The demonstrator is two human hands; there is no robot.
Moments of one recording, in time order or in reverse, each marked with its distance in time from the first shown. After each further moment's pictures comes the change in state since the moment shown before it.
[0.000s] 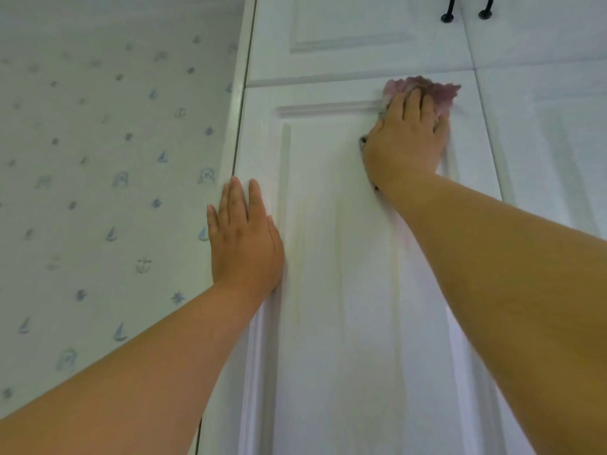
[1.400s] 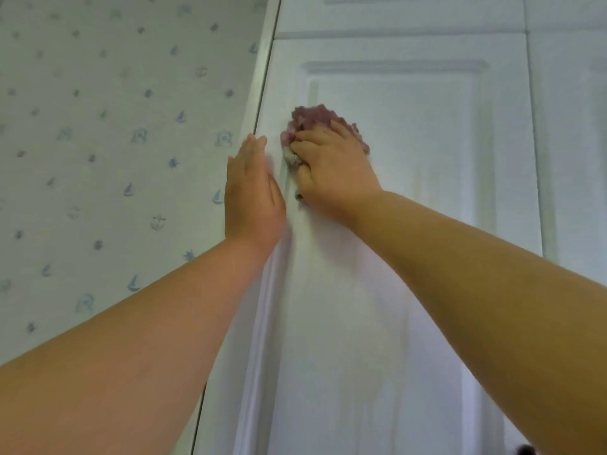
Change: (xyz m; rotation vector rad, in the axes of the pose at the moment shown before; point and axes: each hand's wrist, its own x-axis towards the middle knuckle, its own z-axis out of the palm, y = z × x) left_hand -0.001 -0.009 -0.004 -0.434 0.171 -0.065; right_hand -0.095 -0.066 0.013 0.322 -0.124 -0.741
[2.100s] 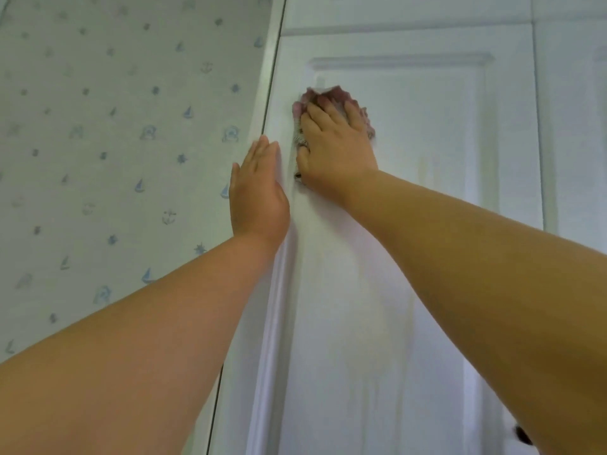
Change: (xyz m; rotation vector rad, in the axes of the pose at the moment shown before) left_hand 0.001 -0.010 -0.003 0.103 -0.037 0.014; right_hand 0.025 -0.004 0.001 -0.235 -0.133 0.145
